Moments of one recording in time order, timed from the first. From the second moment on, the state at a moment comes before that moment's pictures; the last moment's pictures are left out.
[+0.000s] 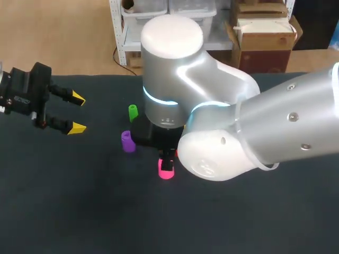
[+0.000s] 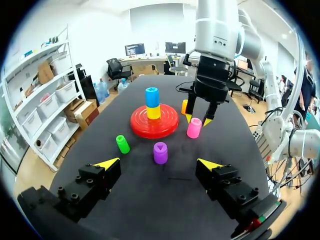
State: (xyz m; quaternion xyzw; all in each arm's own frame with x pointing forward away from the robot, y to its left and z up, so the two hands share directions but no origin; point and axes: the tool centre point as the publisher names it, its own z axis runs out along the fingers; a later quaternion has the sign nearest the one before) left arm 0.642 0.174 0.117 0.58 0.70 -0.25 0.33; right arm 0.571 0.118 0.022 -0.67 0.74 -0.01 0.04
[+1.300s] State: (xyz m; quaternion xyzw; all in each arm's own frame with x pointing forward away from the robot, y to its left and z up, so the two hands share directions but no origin) left arm 0.642 0.174 0.117 0.58 0.70 -0.25 0.33; right arm 0.721 0.058 0.146 -0.60 0.79 -0.01 0.09
